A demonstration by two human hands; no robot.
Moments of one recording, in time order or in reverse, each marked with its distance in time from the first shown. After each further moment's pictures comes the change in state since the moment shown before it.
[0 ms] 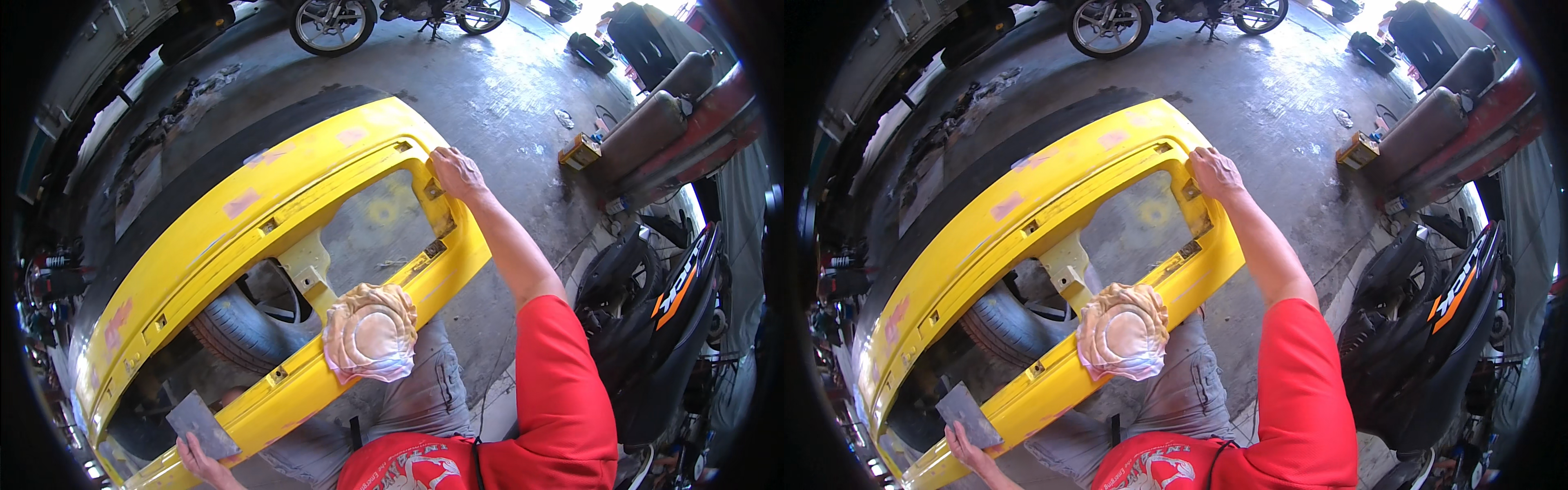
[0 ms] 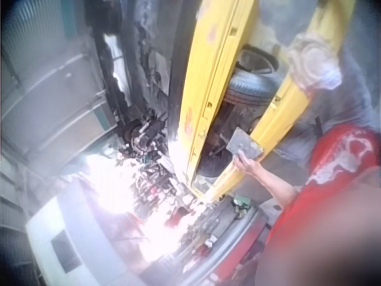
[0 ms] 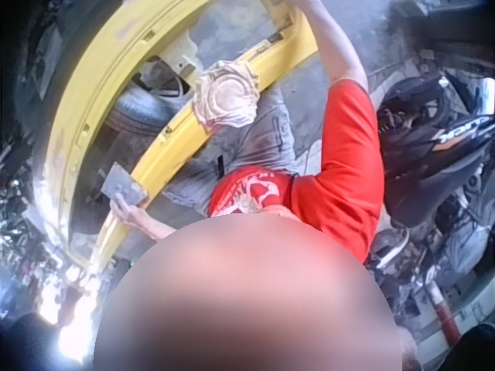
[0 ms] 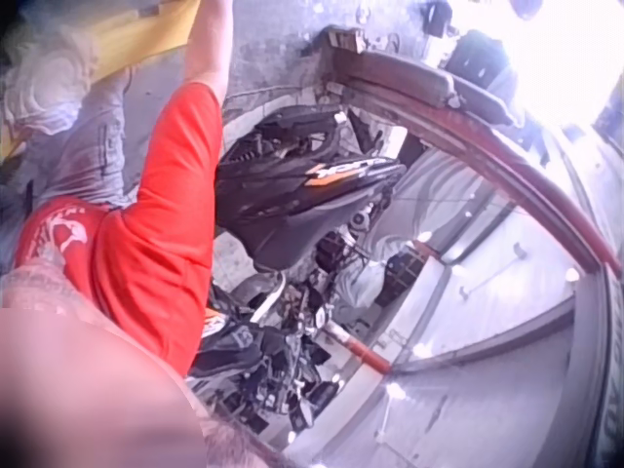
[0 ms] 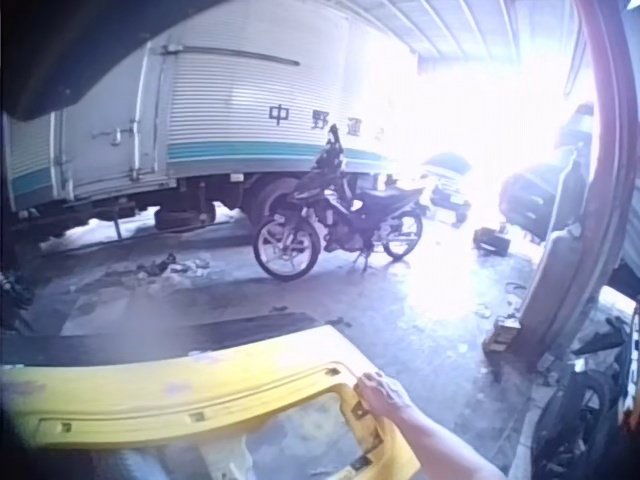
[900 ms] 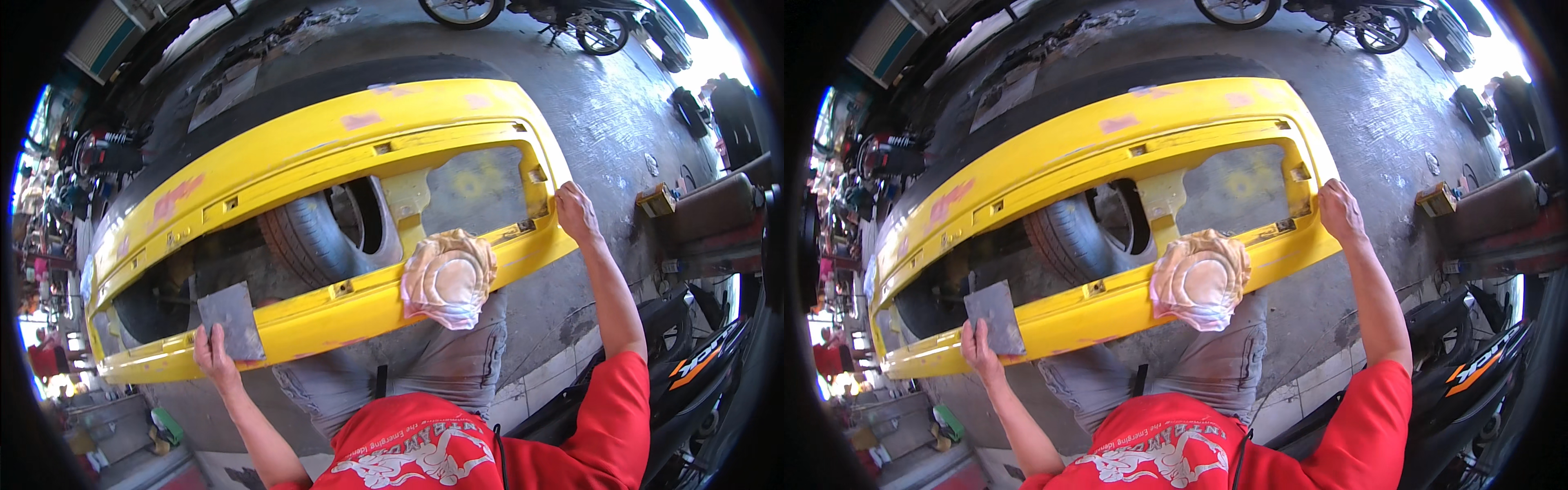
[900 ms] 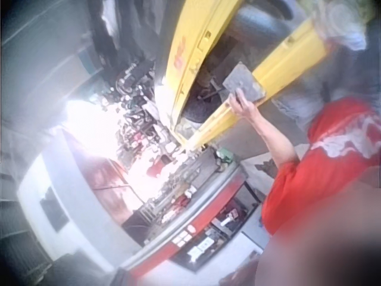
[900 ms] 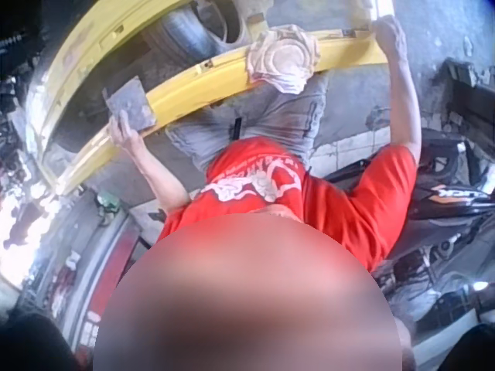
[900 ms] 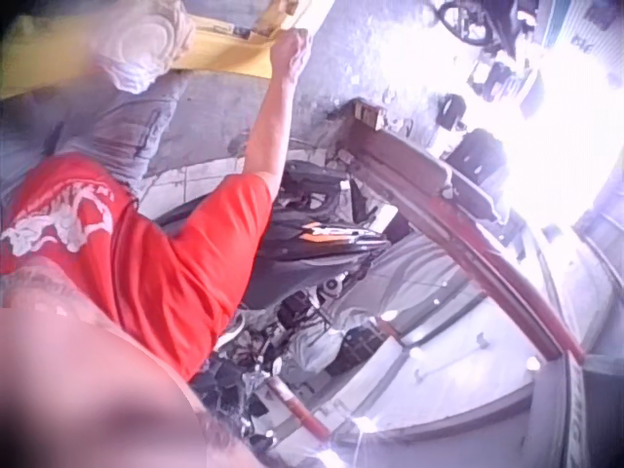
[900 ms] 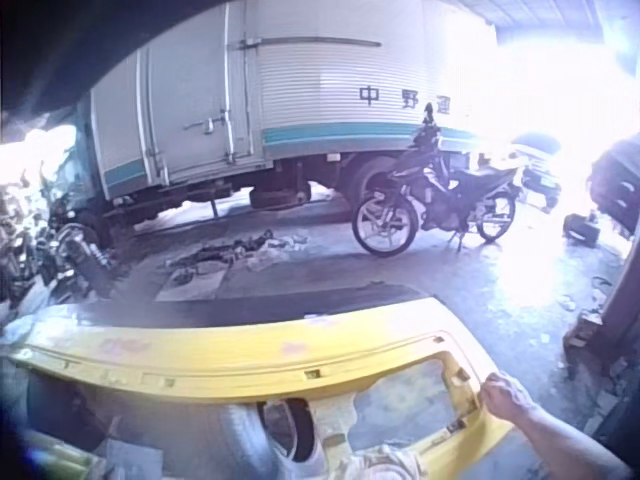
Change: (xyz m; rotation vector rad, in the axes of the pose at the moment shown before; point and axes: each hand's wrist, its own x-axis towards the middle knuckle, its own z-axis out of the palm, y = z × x) left_hand -0.021 0.014 0.010 -0.152 -0.063 0.301; right_hand -0.100 -0.008 -0.036 0.160 0.015 -0.098
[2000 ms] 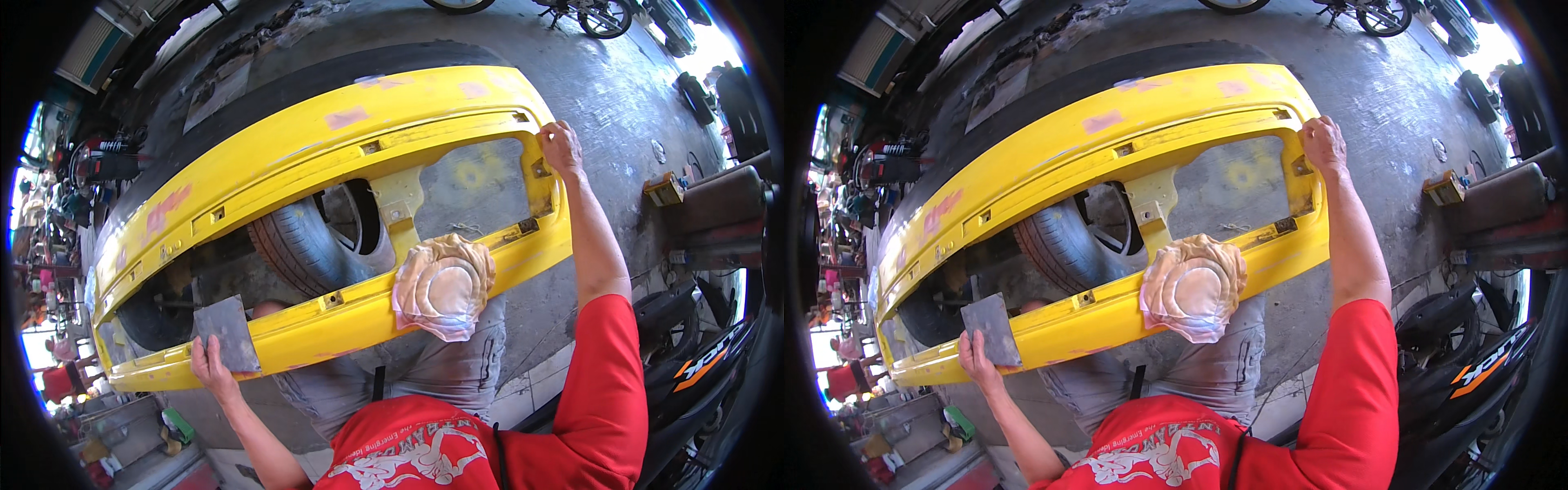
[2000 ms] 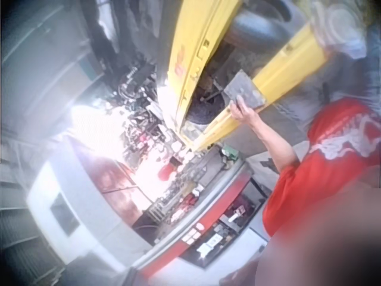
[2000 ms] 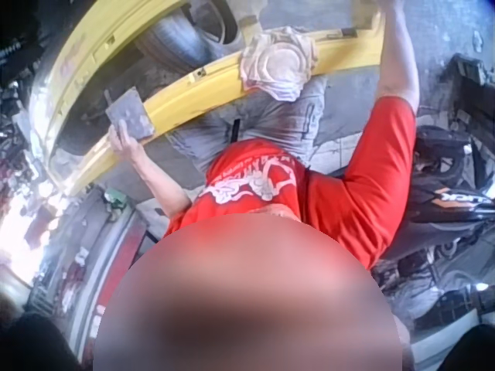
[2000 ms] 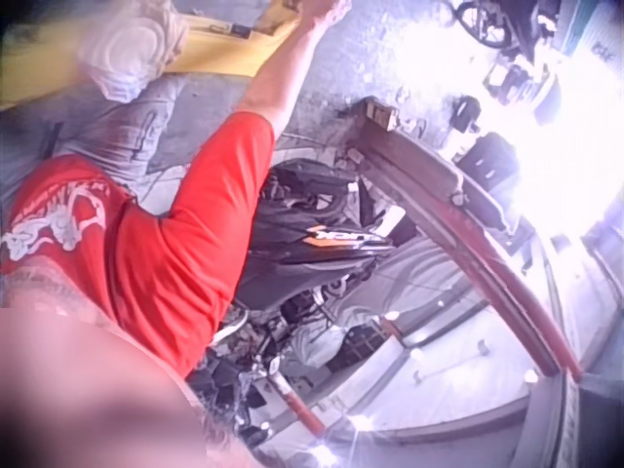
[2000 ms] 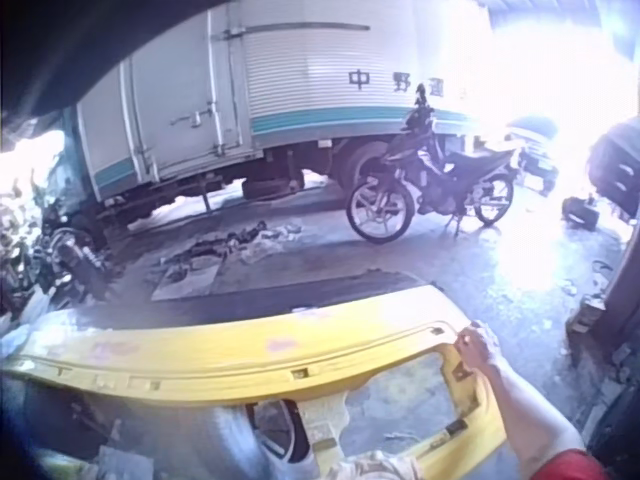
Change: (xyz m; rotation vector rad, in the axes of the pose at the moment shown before) left_hand 0.004 0.009 0.005 0.027 -0.016 -0.025; right_hand 0.130 0.050 0.068 0.011 0.135 0.285
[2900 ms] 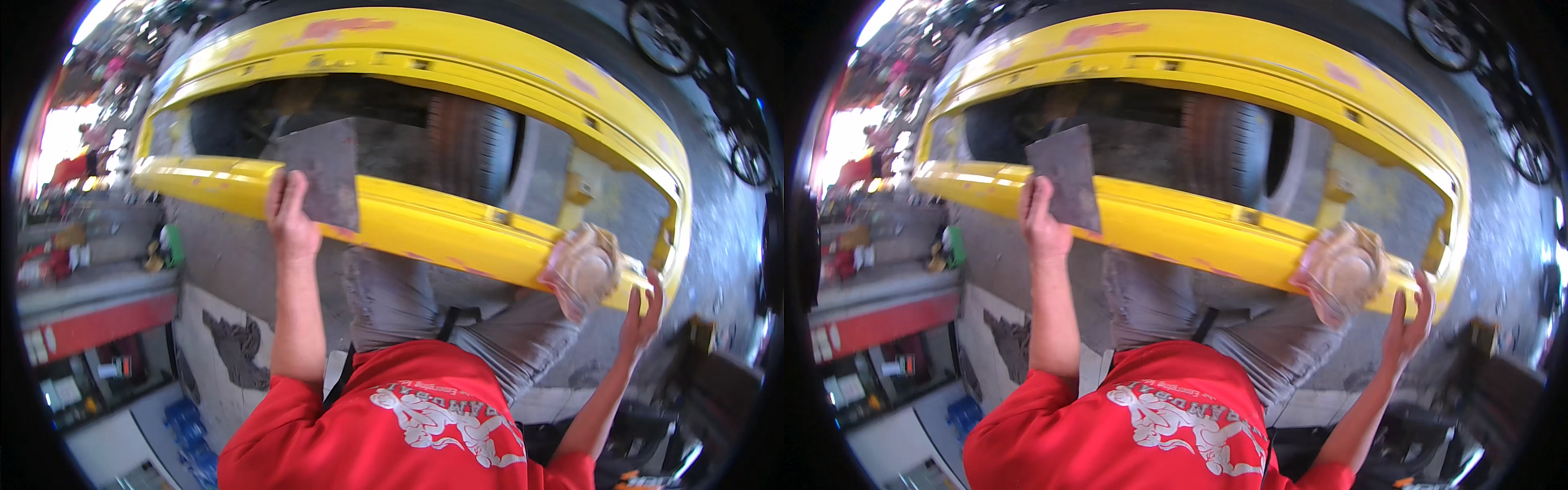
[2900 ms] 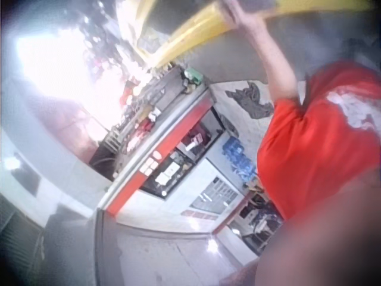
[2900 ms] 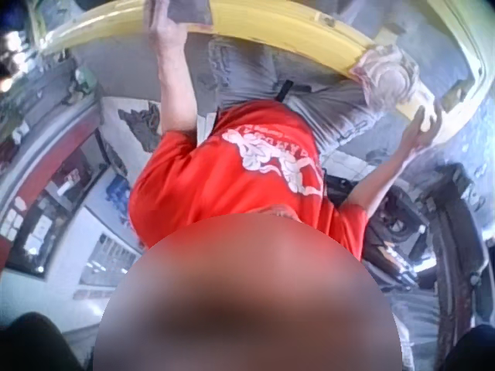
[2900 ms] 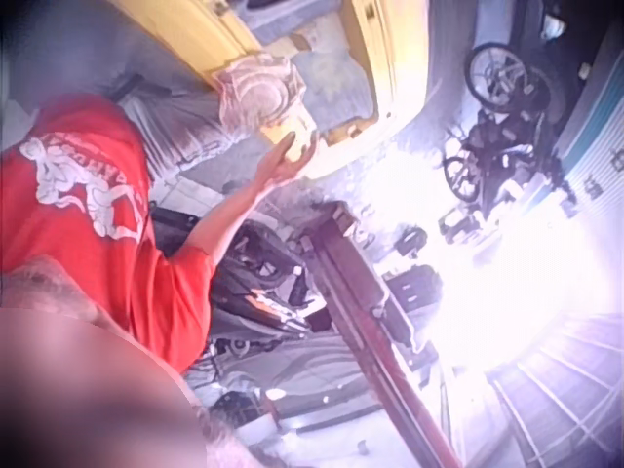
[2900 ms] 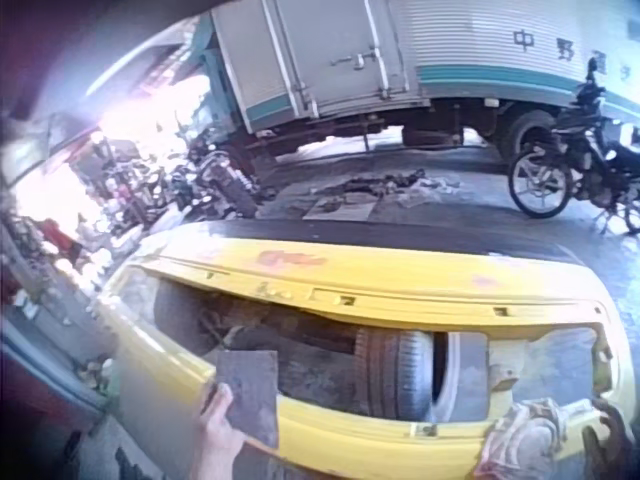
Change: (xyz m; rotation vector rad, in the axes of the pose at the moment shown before) left_hand -0.014 0.009 -0.006 -0.795 0.333 -0.238; right_hand -0.261 -0.157 -0.129 0.438 -0.087 -0.103
